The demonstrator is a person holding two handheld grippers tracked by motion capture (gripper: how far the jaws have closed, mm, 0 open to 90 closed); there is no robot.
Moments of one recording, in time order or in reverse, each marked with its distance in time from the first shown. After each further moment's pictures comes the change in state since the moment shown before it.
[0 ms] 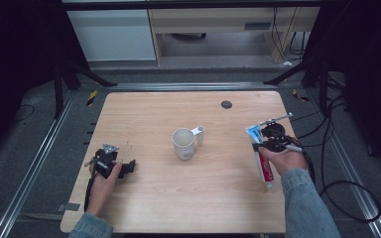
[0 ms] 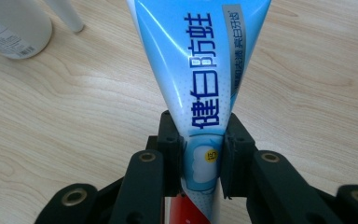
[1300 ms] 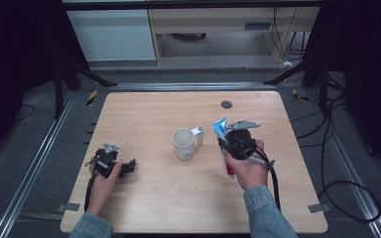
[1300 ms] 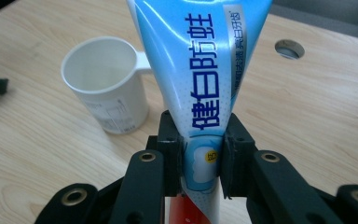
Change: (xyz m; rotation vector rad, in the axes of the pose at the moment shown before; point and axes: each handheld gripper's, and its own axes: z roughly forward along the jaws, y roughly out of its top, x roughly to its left) left arm 0.000 0.001 0.001 -0.001 0.003 -0.003; right arm 0.108 0.014 -0.005 -0.305 0.009 -0.095
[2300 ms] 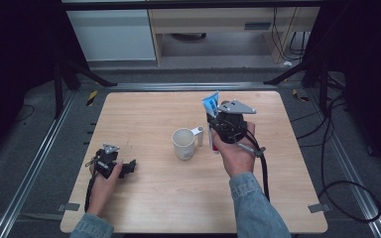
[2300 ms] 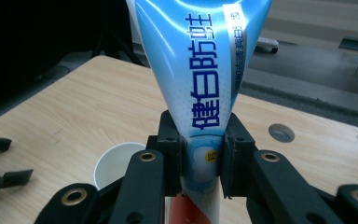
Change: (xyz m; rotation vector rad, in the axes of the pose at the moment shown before) left arm -0.002 -0.001 -0.001 -0.004 0.003 -0.004; right arm 0.023 0.055 -0.016 -0.253 -0.021 0.011
